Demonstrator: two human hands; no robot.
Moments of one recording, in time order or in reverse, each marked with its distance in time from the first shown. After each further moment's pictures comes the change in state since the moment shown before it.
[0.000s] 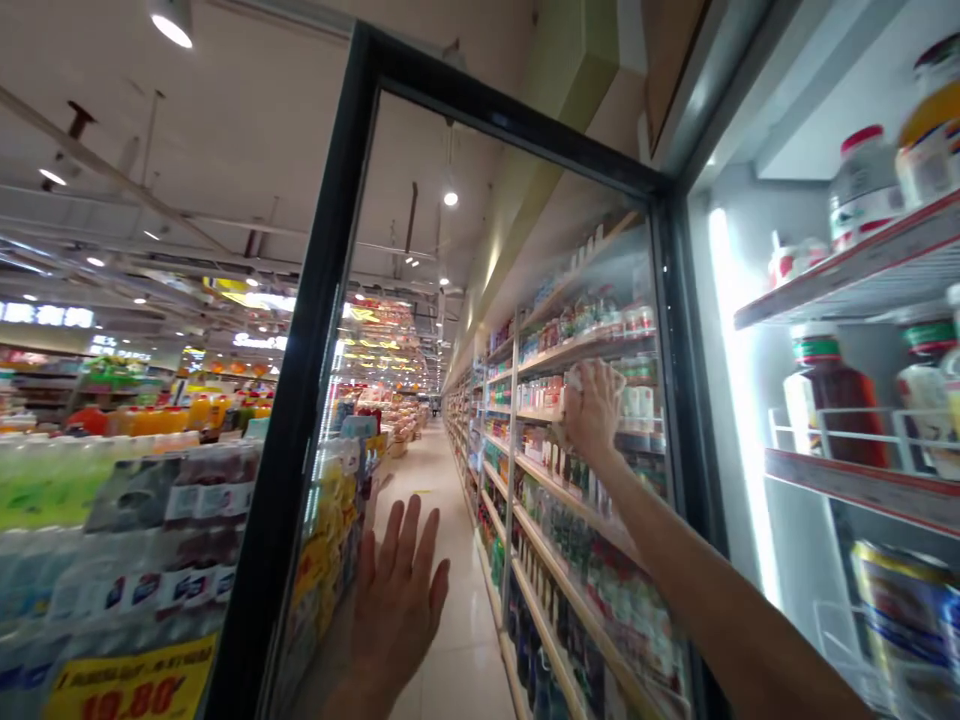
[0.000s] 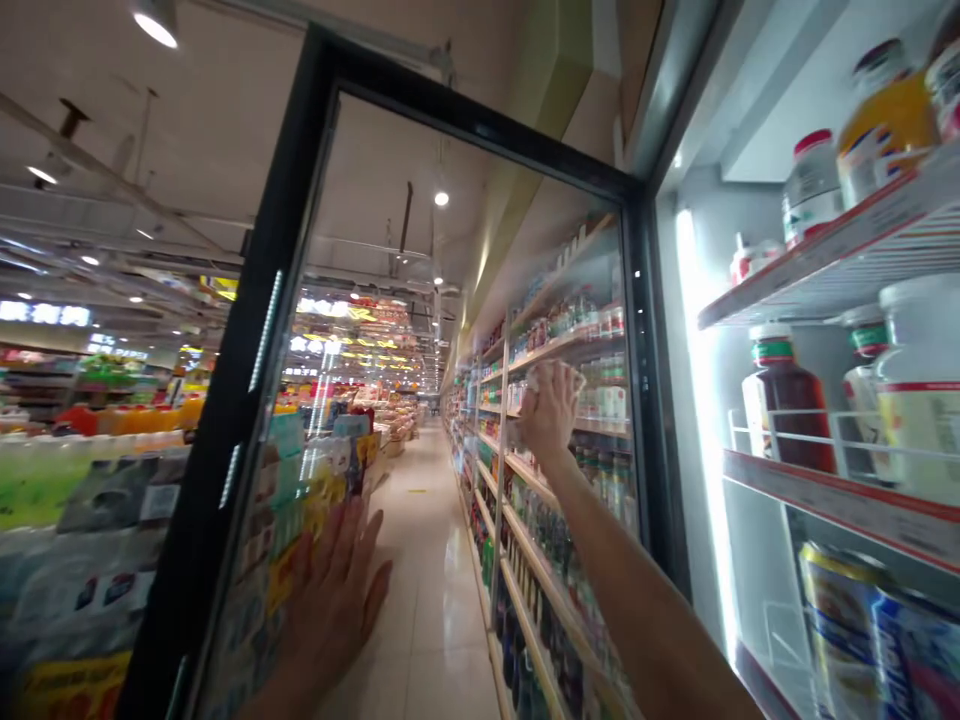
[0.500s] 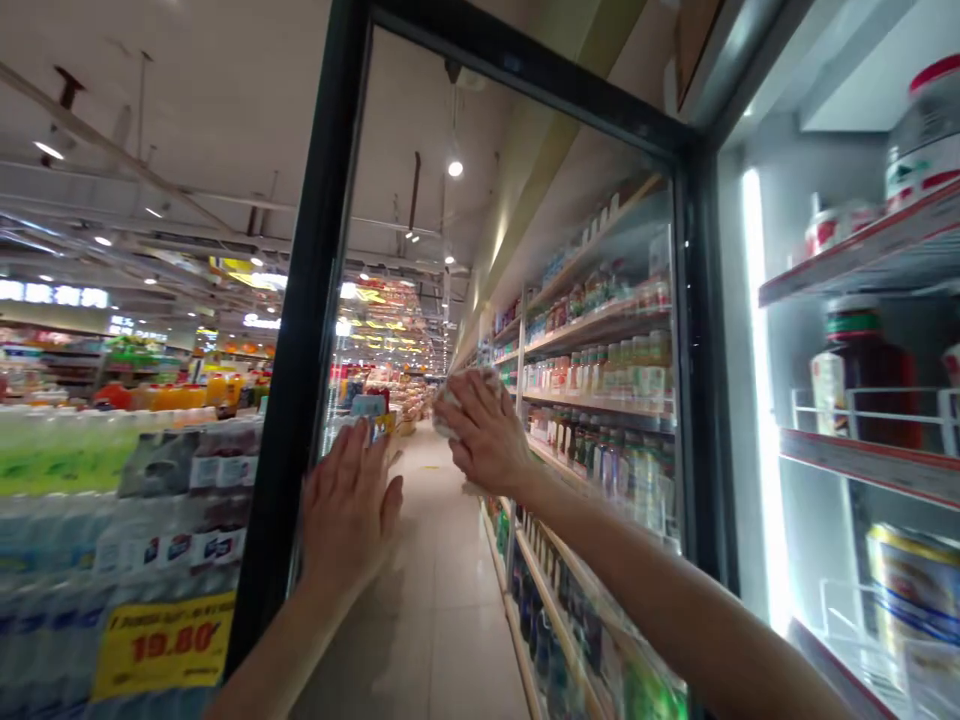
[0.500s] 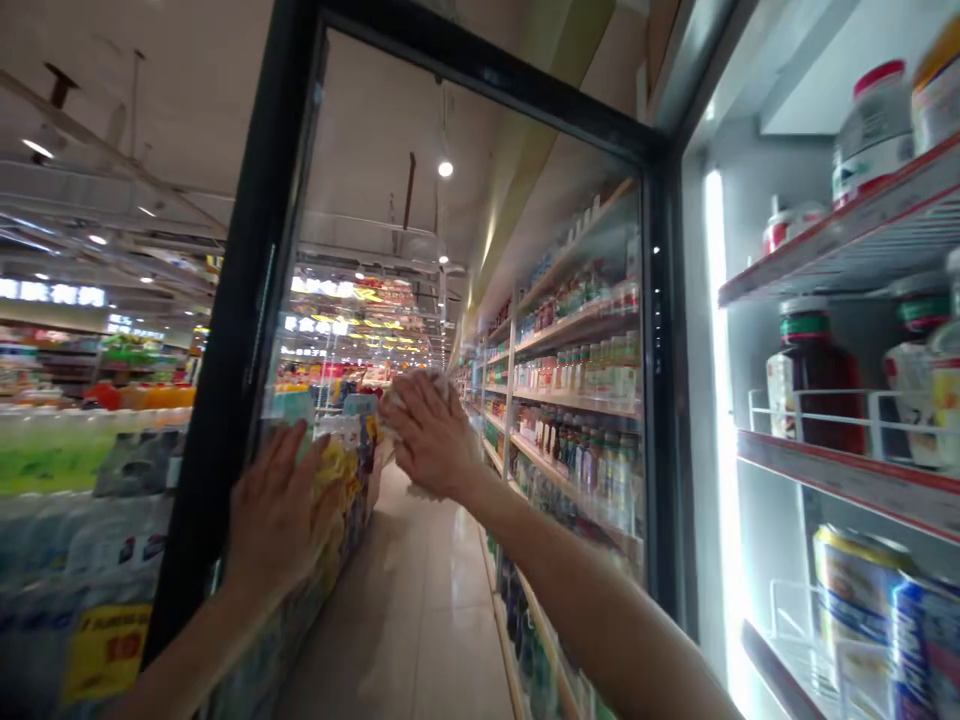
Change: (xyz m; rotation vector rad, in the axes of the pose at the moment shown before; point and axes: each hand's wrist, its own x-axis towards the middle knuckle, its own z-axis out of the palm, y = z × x) left_hand 0.041 -0.049 -0.024 0.015 -0.013 -0.089; right_hand -0.035 -0.099 0.010 0.100 -0.292 -0.686
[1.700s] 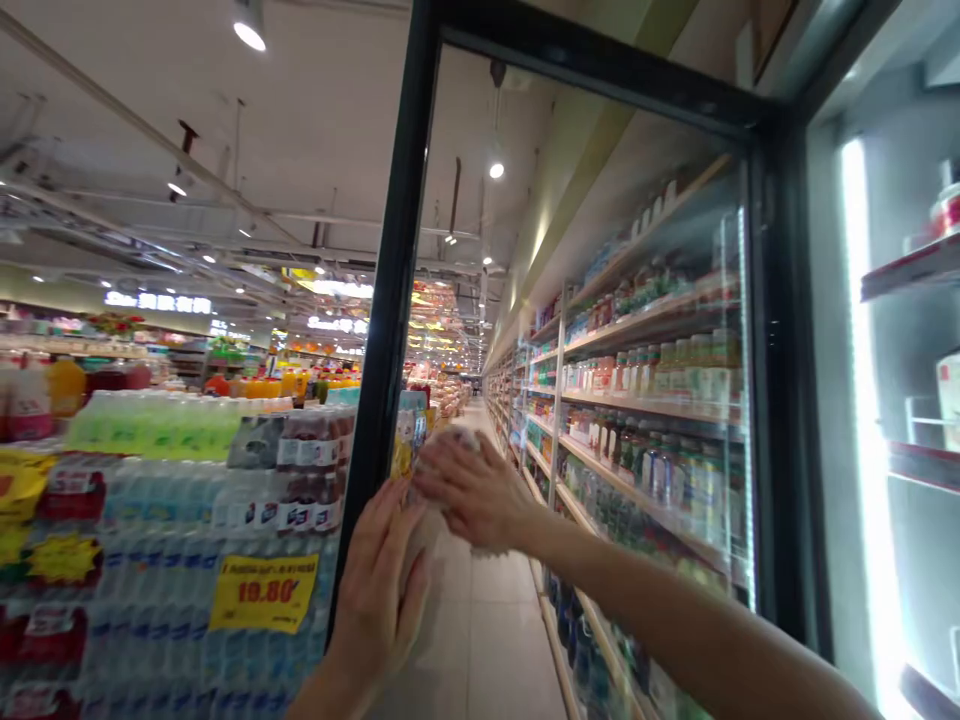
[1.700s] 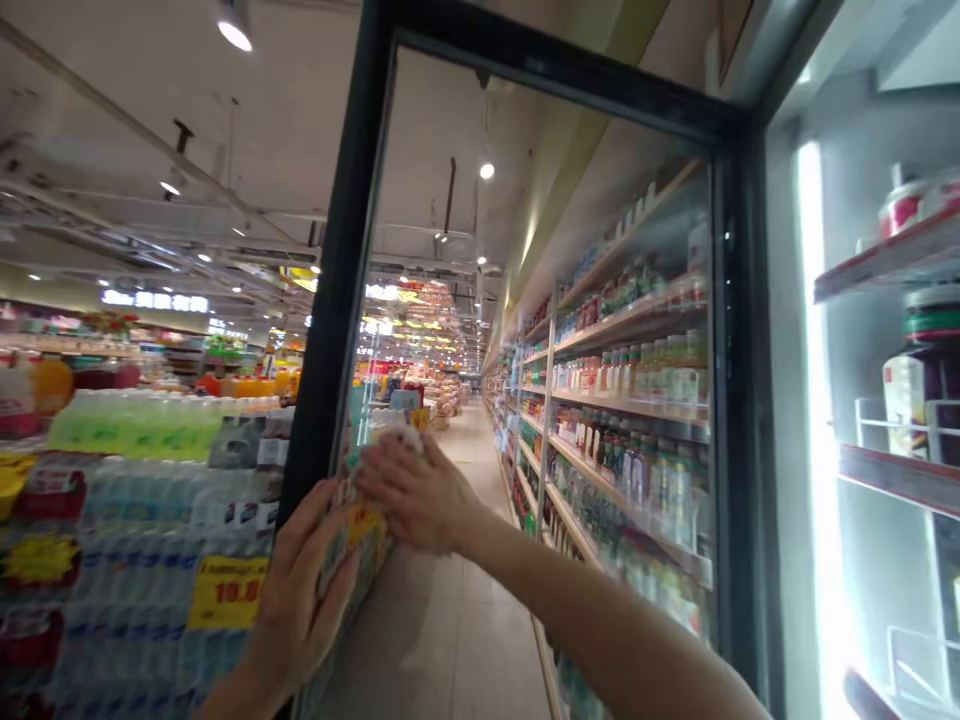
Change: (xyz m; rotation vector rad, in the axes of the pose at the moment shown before) left_hand -0.049 -0.007 -0.056 -0.294 -0.039 -0.030; right_hand 0.009 -0.093 0.013 0.202 -0.115 -0.251
